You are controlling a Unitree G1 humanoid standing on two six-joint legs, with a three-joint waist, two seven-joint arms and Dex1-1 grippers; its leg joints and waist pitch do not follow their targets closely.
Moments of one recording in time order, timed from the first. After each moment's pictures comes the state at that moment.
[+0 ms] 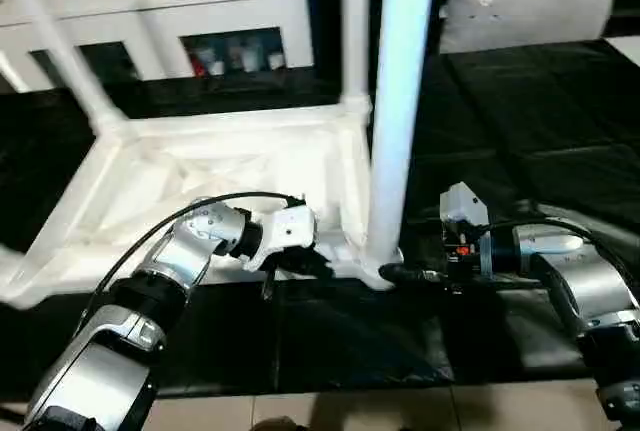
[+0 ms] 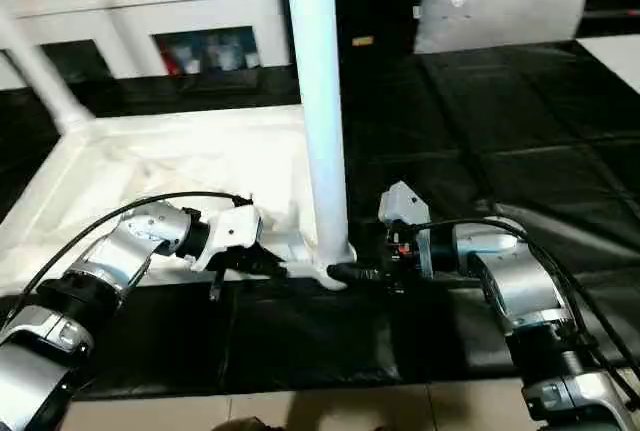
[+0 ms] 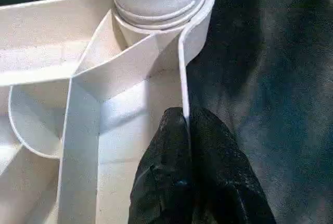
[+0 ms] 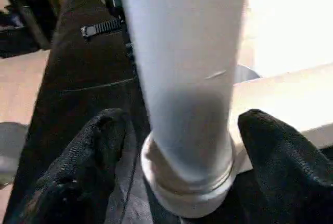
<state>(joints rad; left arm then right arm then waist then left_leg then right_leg) -0.66 0.35 -0.39 0.71 0.07 -0.20 -1.32 -0.41 -0.52 0.17 0.29 0.23 0.21 1.30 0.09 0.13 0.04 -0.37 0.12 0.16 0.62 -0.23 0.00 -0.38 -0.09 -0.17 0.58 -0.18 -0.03</state>
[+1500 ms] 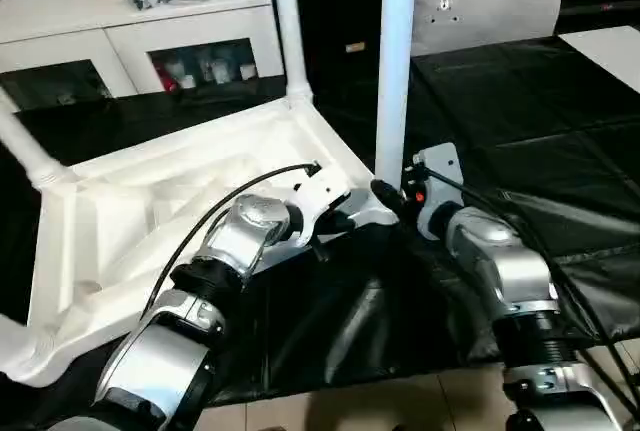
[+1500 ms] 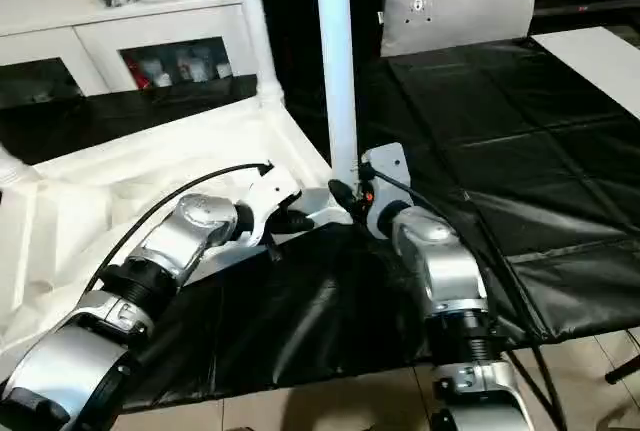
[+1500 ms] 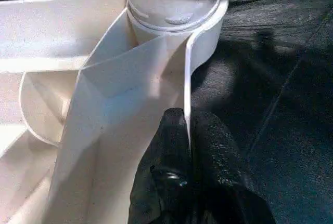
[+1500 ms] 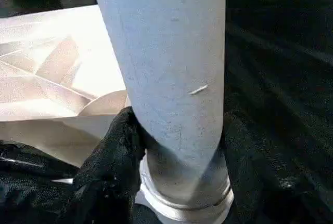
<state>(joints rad) -0.76 0.10 -0.26 0.82 0.11 0.20 -0.79 -0.47 -0.12 -0.01 0.32 0.07 0.42 0.45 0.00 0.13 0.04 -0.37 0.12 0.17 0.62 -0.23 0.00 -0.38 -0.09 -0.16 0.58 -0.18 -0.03</state>
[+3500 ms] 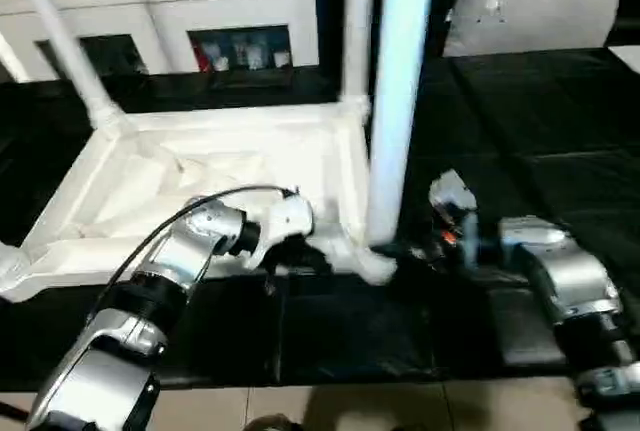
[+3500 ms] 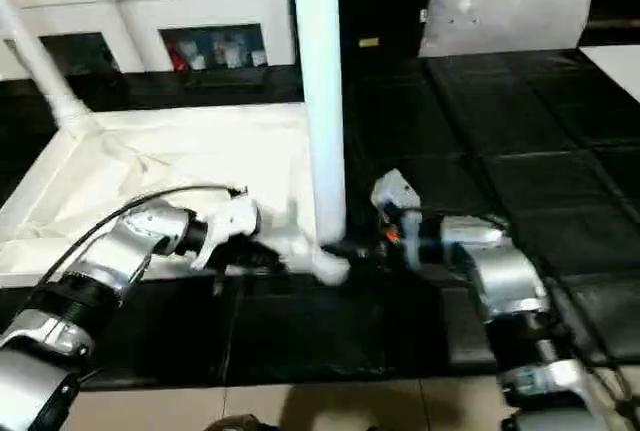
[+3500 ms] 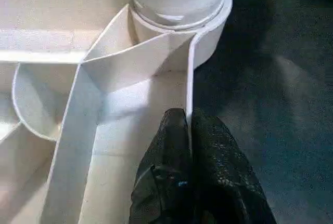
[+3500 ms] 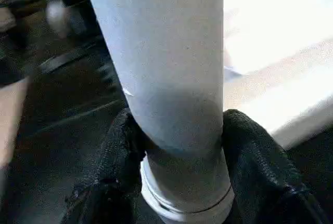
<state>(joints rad) -0.65 0.31 -0.32 0.66 0.07 0.05 -1.21 -0.45 -0.38 0.10 0.31 0.20 0.39 1.10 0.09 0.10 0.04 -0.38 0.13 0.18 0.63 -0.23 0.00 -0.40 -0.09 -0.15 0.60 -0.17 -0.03</state>
